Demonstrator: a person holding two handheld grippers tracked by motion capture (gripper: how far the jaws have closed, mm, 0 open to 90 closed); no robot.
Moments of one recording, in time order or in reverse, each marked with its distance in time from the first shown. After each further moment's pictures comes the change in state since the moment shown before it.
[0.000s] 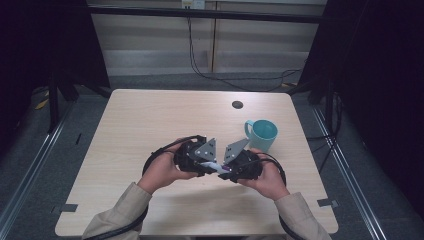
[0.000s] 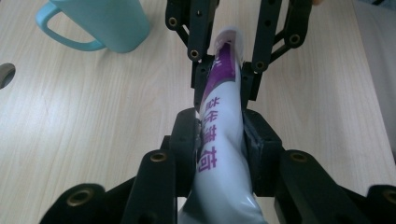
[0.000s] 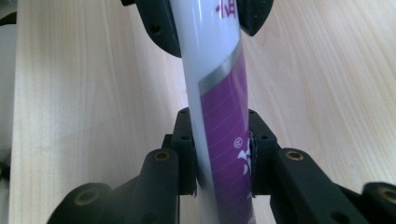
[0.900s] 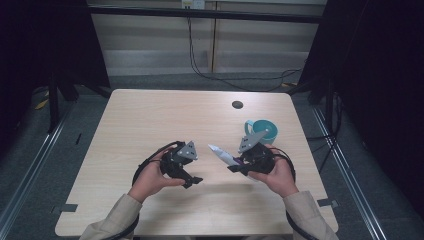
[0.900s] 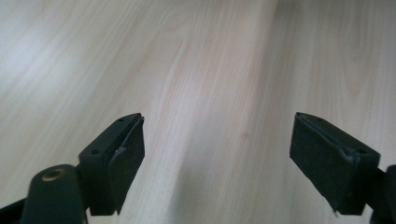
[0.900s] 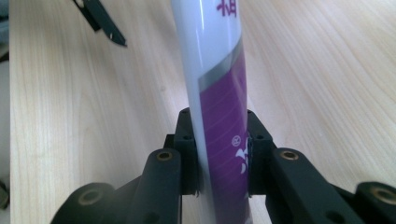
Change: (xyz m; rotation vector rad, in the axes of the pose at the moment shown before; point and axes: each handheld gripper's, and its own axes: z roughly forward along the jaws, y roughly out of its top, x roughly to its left) left arm 0.004 -0.079 0.027 -0.001 0.056 -0.294; right arm -0.022 -0.025 -0.022 -0.089 -0.025 0.157
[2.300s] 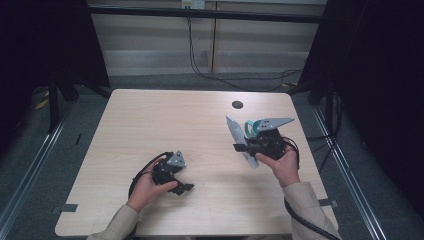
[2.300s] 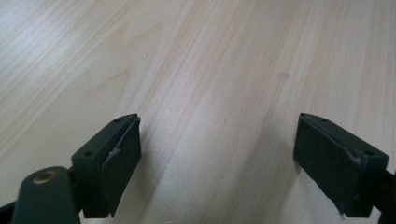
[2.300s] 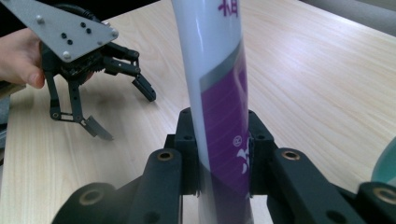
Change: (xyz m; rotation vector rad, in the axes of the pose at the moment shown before) left arm 0.007 -0.053 0.022 -0.030 0.037 -0.105; right arm -0.038 -0.009 -0.023 -0.295 -0.049 0.211
